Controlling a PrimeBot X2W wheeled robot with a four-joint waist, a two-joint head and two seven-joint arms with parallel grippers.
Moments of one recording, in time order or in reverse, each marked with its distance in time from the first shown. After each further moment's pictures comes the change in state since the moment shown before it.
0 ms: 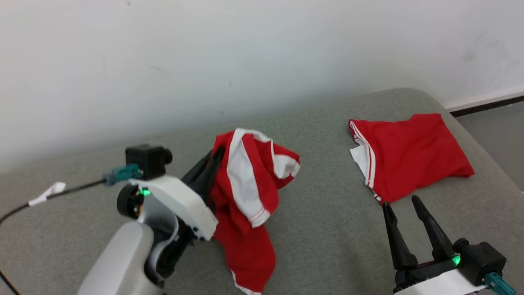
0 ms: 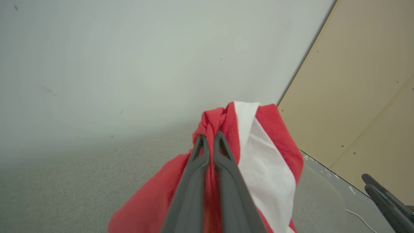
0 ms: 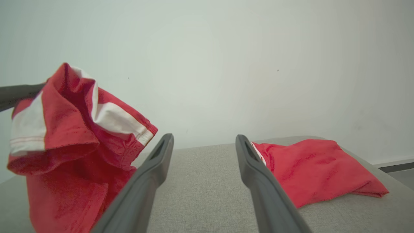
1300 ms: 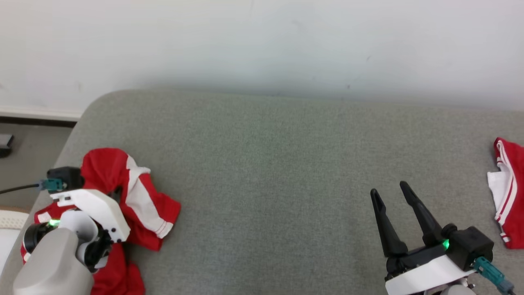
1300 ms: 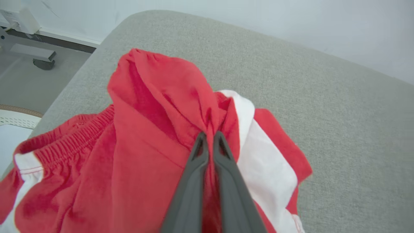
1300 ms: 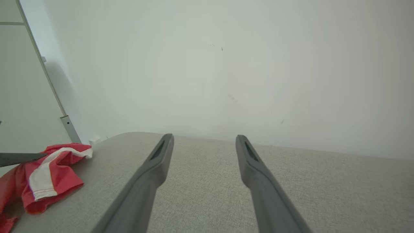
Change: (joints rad) left arm -0.147 0.107 0.125 0.752 0.073 -0.070 -0.043; right arm -0.081 -0.006 0.051 0.029 -0.012 0.000 0.000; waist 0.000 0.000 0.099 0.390
